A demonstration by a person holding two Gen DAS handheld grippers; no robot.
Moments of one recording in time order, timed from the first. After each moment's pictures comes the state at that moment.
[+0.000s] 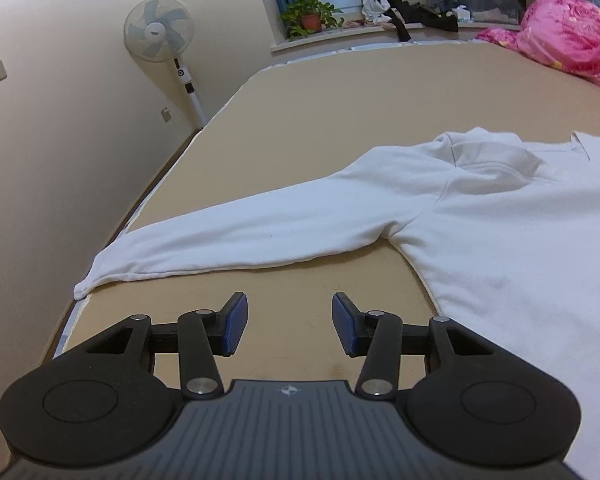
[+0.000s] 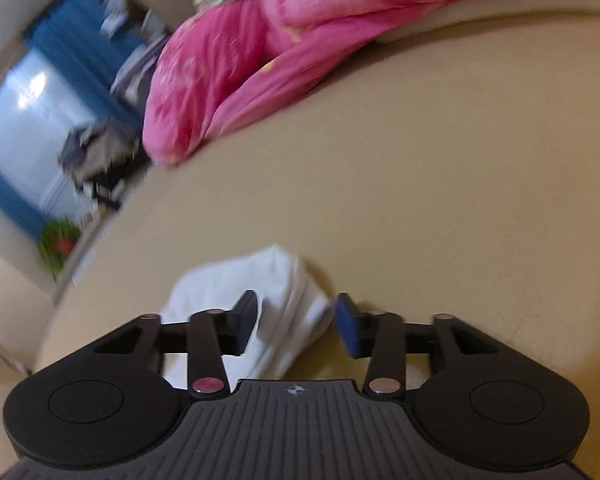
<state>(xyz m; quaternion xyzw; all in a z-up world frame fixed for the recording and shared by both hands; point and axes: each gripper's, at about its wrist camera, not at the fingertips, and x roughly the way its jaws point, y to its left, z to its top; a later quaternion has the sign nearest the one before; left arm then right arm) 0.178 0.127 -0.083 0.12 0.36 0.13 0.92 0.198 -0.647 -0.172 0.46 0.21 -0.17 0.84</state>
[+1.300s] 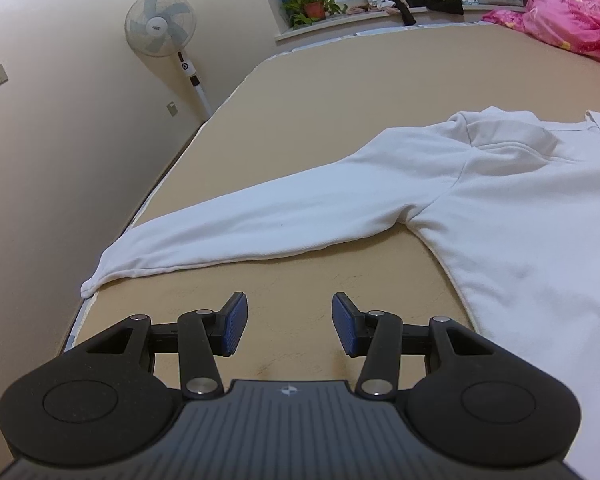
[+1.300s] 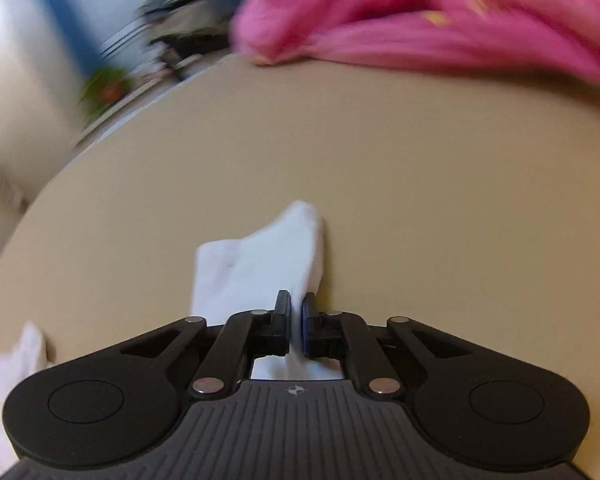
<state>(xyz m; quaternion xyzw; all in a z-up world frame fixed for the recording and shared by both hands) 0.189 0.134 -0.095 0.14 0.37 0.14 0.91 0.361 -0.656 -0.132 0.21 0.29 -0.04 0.93</state>
